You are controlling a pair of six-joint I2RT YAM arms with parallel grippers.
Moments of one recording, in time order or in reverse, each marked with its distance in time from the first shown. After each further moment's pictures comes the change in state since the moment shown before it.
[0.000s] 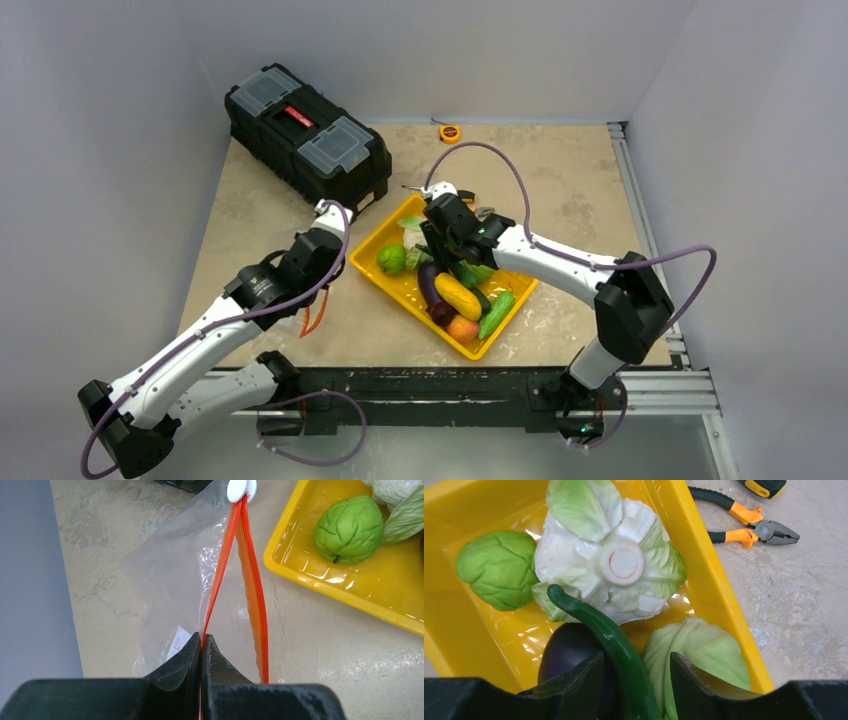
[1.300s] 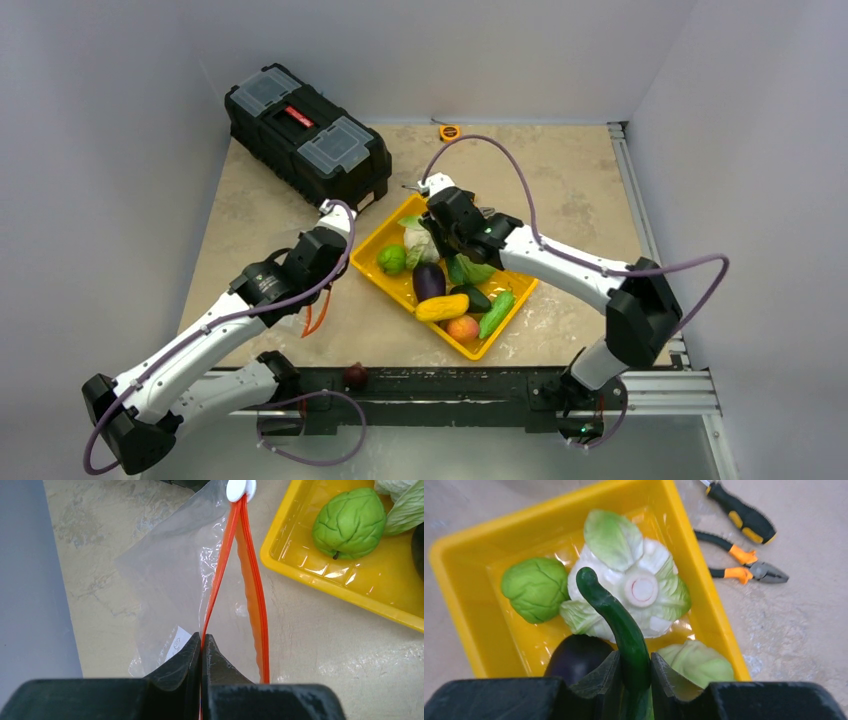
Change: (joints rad) left arm 0.000 0.030 0.000 0.000 0.012 0.000; right arm 0.001 -0.002 0.013 0.039 -0.033 -0.093
